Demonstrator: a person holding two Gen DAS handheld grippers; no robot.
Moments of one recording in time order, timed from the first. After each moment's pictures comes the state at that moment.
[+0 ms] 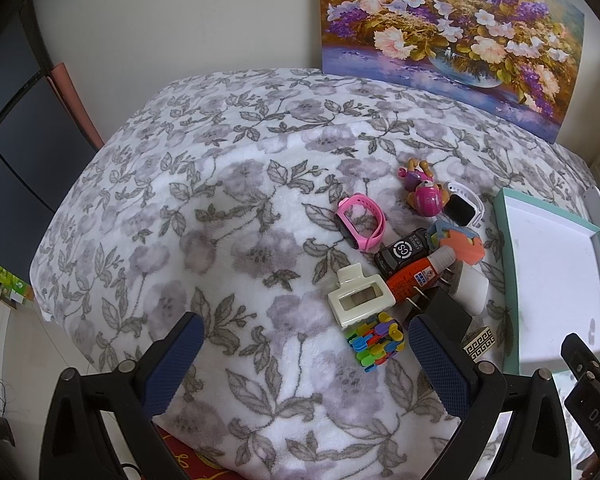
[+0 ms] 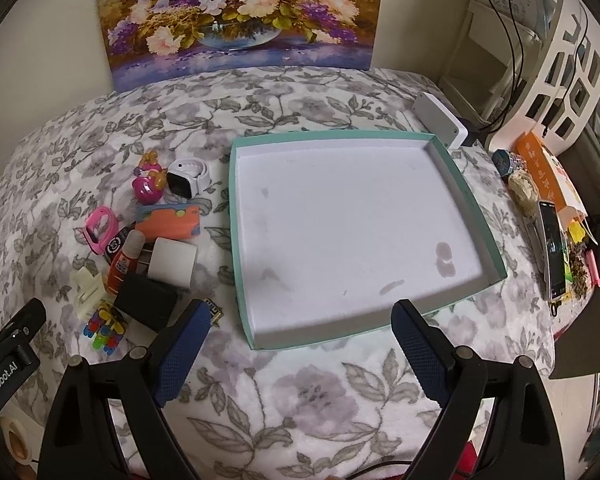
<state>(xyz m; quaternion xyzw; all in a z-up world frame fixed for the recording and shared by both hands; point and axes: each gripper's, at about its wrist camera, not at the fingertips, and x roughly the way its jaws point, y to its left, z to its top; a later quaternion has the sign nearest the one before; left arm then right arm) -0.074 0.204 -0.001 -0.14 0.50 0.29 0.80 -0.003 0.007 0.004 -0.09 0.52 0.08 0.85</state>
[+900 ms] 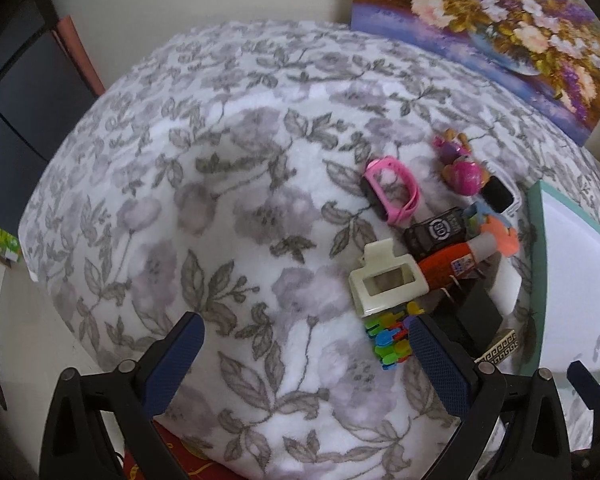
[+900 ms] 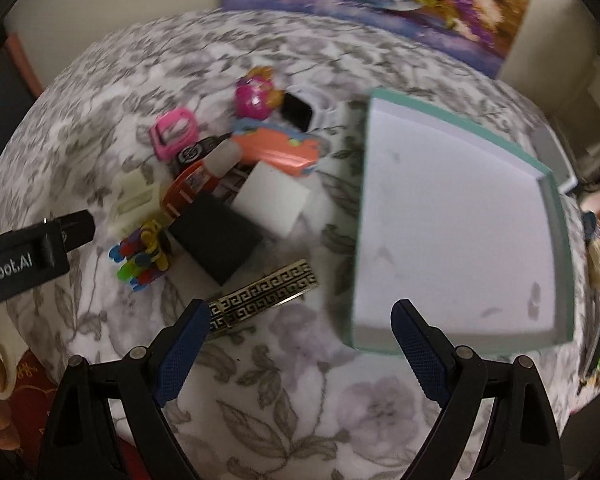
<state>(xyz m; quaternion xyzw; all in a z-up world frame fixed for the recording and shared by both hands) -0.072 0.235 -0.046 -0.21 0.55 0.30 0.75 -0.017 0.069 -0.056 -0.19 0.55 0.24 0.78</state>
